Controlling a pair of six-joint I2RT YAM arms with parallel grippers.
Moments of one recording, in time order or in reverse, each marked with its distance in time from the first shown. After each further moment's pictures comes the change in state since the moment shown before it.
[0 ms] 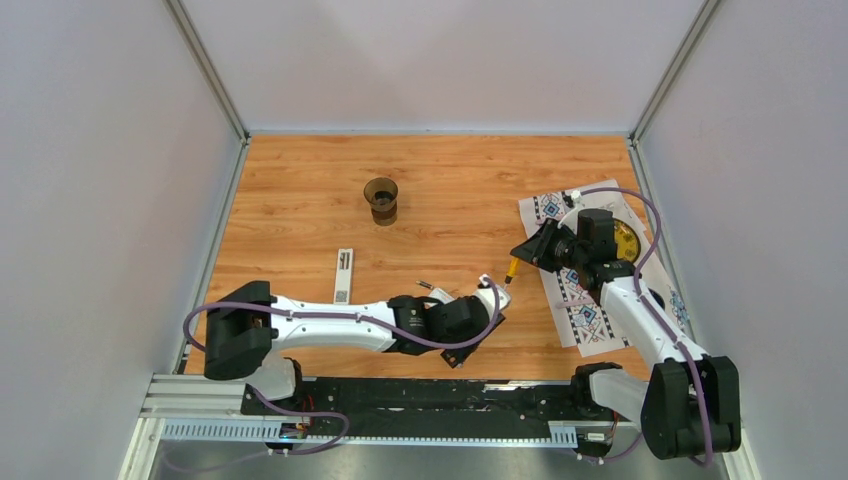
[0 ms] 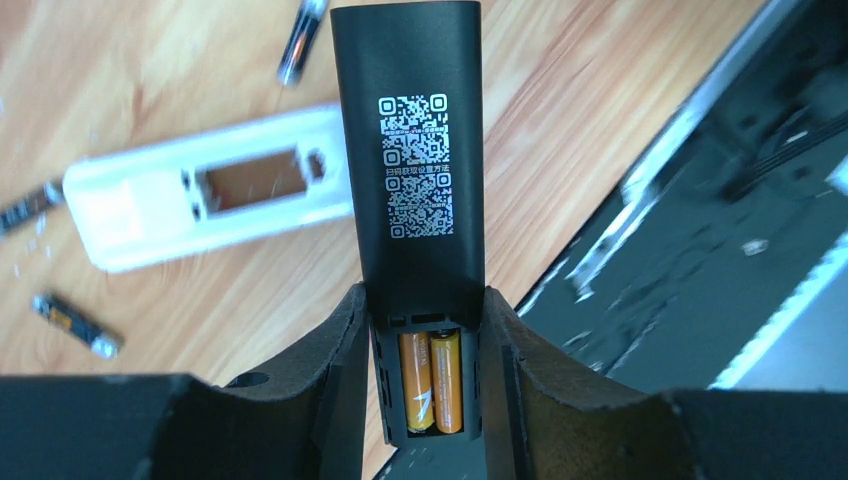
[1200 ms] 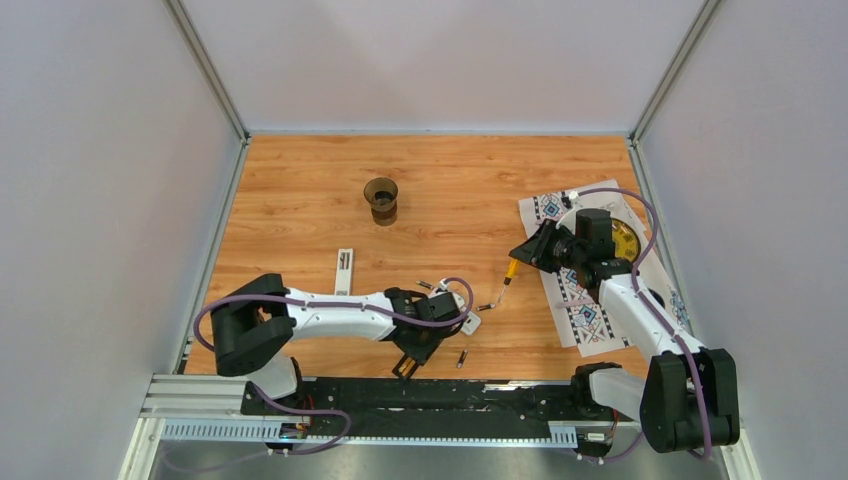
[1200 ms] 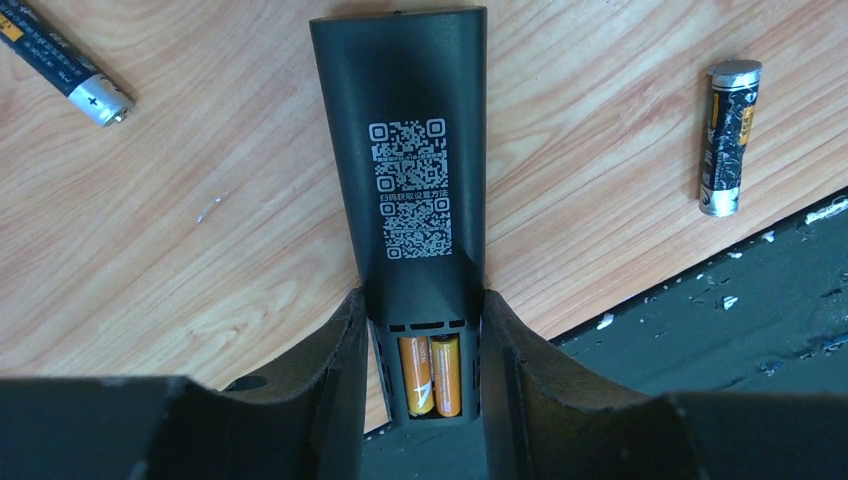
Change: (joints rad) left arm 0.141 0.015 -0.188 -0.235 0.071 -0.154; right arm 0.000 0.031 0.000 0.007 -0.011 -0.001
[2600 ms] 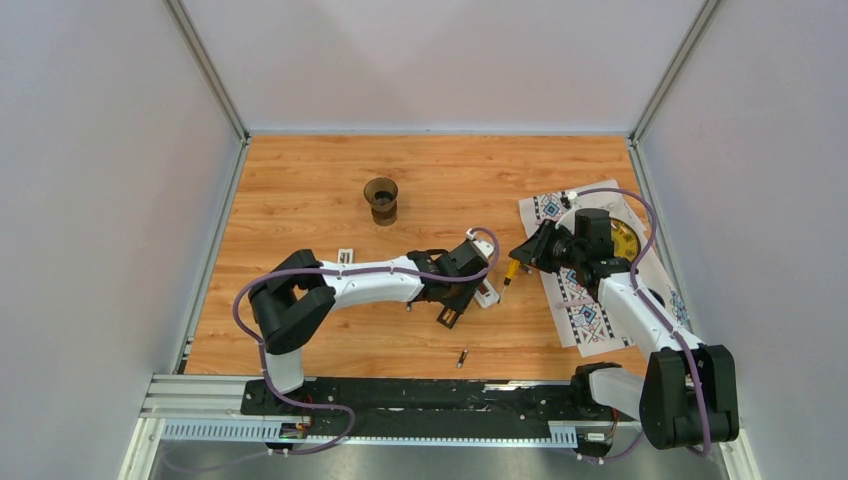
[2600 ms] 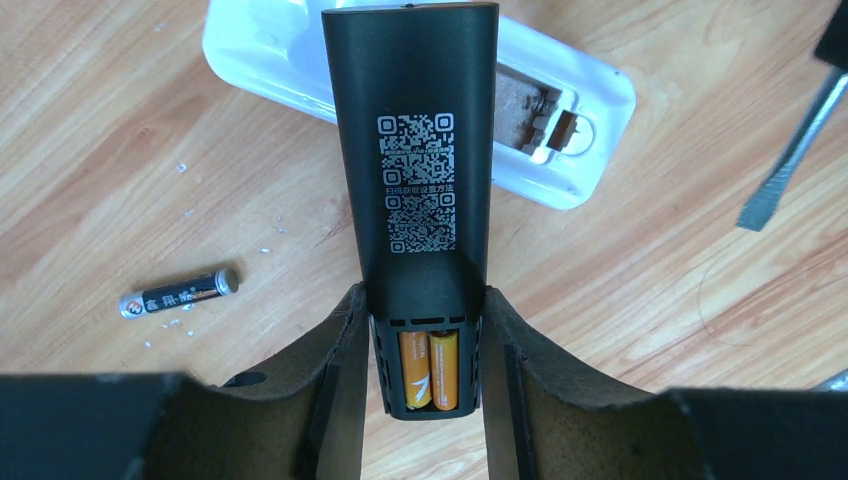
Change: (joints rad) left arm 0.158 0.223 0.305 0.189 -0.008 0.124; right arm 0.000 0.015 0.002 0.000 0.000 -0.001
